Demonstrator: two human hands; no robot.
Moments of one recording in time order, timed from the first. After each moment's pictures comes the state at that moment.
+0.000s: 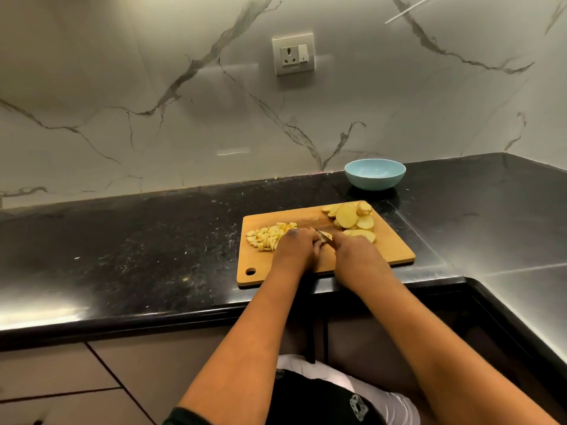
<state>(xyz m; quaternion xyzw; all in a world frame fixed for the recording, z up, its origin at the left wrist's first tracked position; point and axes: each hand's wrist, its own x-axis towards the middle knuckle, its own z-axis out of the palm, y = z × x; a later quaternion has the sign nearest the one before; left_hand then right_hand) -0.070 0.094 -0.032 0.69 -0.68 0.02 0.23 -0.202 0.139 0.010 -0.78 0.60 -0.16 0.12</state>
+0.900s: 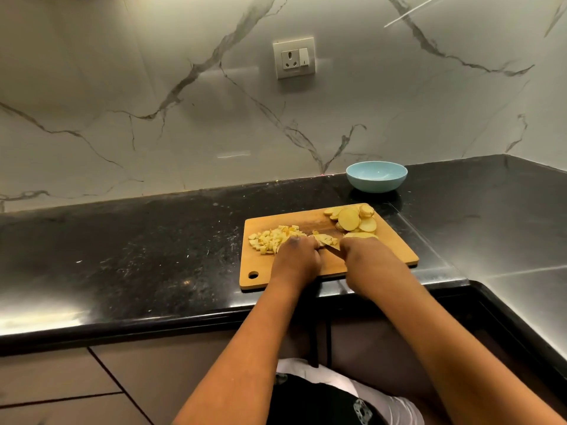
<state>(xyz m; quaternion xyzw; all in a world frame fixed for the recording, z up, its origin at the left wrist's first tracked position) -0.067 0.107 -0.039 0.68 -0.68 0.01 0.27 -0.213 0.145 0.025 -0.79 0.60 -0.09 0.11</state>
